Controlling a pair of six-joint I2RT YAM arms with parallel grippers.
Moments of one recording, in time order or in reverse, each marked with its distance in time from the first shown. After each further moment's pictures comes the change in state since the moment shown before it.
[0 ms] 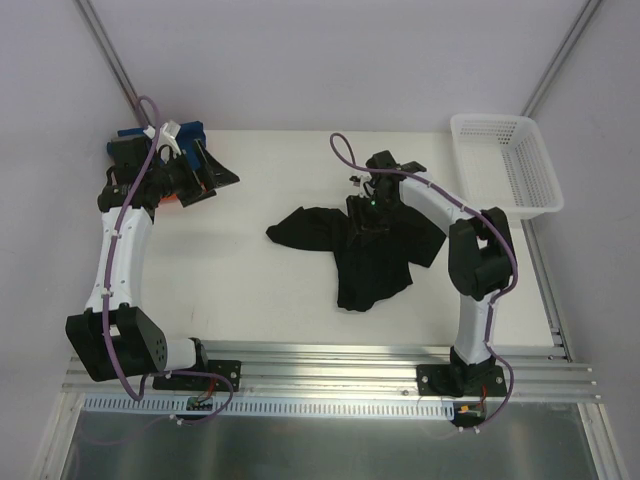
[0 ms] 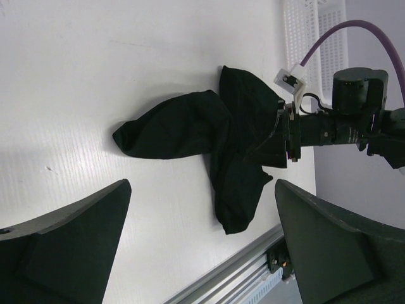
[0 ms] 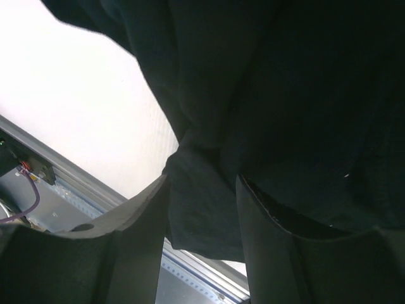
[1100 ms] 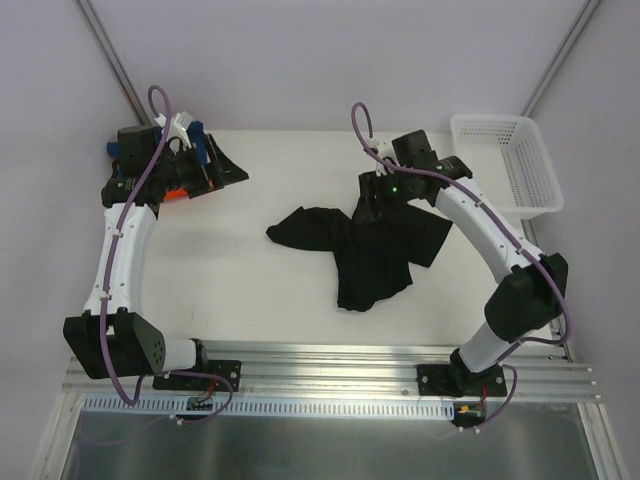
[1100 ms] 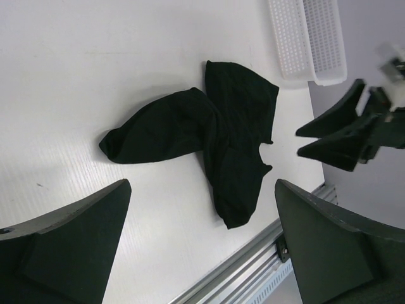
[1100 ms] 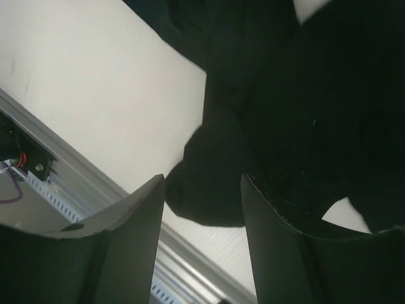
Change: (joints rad) left arm -0.072 0.002 0.071 -0.034 -0.003 0.054; right arm 0.012 -0.360 0.014 0.027 0.068 -0.131
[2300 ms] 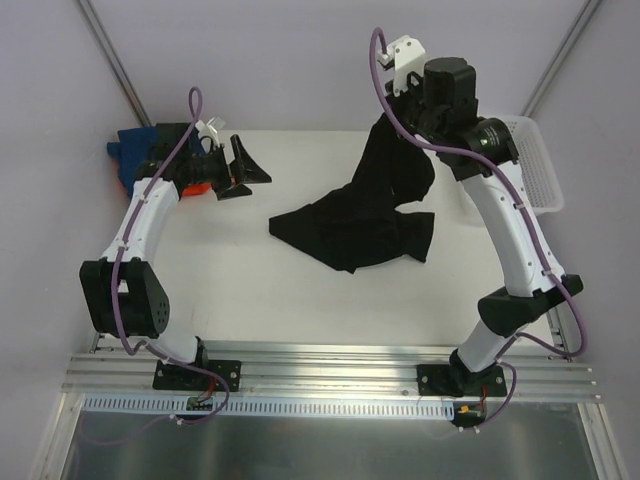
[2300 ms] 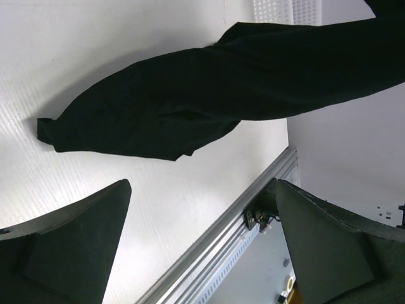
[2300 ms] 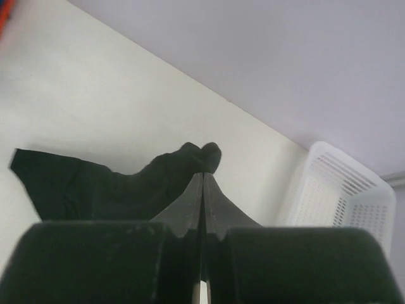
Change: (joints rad) left arm -0.090 0.245 0.048 0.036 0.132 -0.068; right arm 0.047 0.069 0.614 0.036 0.523 -0.360
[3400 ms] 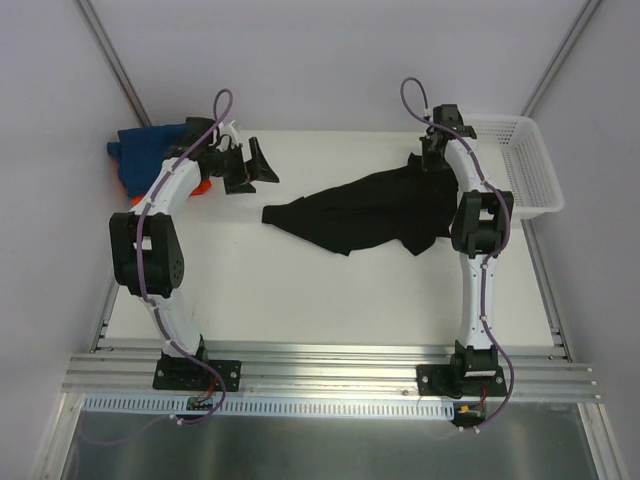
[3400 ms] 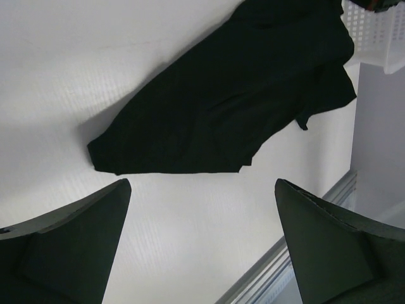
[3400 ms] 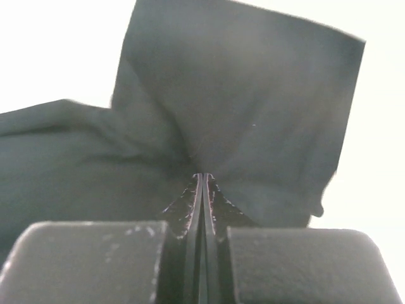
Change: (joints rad) left arm -0.027 0.286 0.159 0.010 -0.173 0.118; right arm -0.460 0.832 0.131 0.021 -0.103 0.254
